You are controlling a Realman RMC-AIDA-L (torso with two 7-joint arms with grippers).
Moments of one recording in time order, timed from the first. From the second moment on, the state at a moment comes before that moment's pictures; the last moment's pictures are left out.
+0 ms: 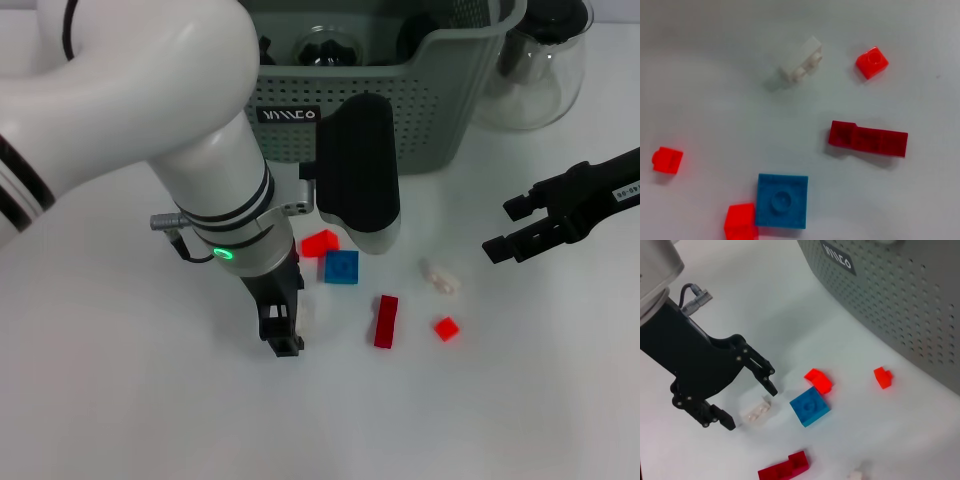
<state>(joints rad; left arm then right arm) -0.71 -2.18 1.82 1.22 2.66 1.48 -2.26 0.76 1.96 -0.88 -0.70 -2.39 -1.61 1.90</state>
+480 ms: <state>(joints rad) -0.72 -2.18 1.84 1.20 2.66 1.47 -2.26 0.76 1.96 -0.88 -0.70 -2.39 -1.61 1.90</state>
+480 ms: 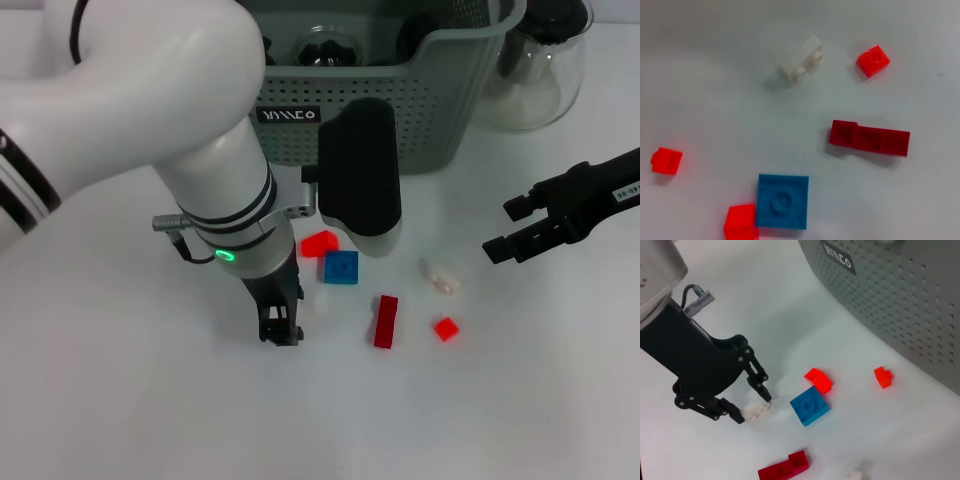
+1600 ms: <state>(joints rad) -0.73 -2.13 0.99 1.73 2.13 1.69 -2.29 0.76 1.96 -0.88 -0.70 -2.39 -1.61 1.91</state>
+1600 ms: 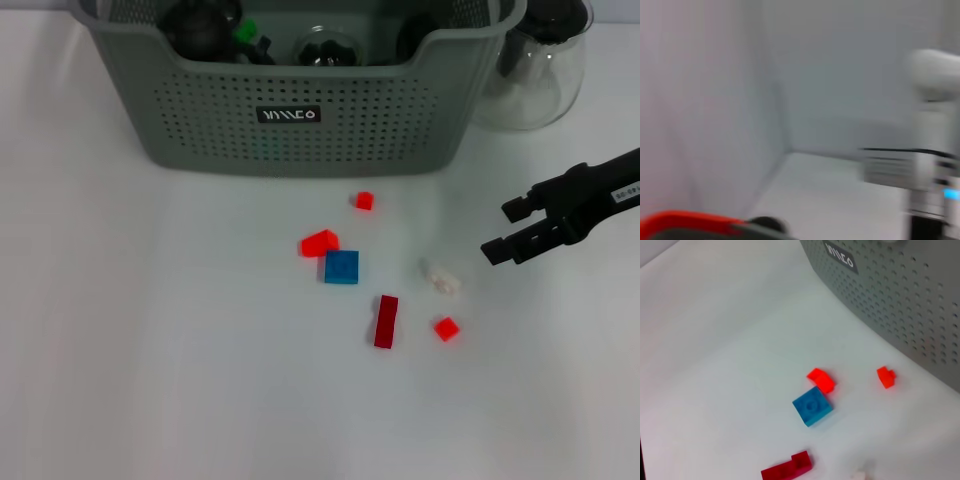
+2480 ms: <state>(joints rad) -1.02 -2.06 1.04 1.01 2.44 1.30 -2.28 0.76 1.96 -0.88 -0.70 -2.40 -1.61 1.90</state>
